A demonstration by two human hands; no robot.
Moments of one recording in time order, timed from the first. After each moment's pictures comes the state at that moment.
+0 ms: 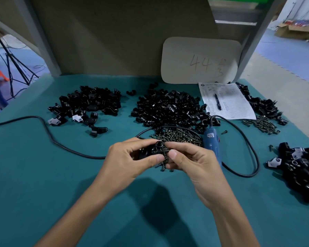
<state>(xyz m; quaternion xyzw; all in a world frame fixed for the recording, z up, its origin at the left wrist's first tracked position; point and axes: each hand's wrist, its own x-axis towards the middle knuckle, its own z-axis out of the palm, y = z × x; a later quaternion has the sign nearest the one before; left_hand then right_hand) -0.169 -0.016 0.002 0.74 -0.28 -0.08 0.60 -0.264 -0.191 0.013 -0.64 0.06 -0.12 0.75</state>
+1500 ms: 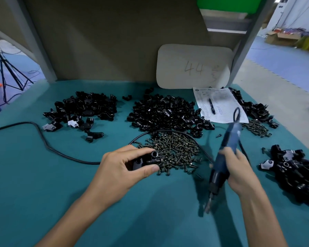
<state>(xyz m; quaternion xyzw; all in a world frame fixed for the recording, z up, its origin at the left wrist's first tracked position) -0.179 -0.008 0.004 0.77 -0.31 -0.03 0.55 -0.261 -0.316 -0.032 -0.60 0.40 -0.18 0.67</state>
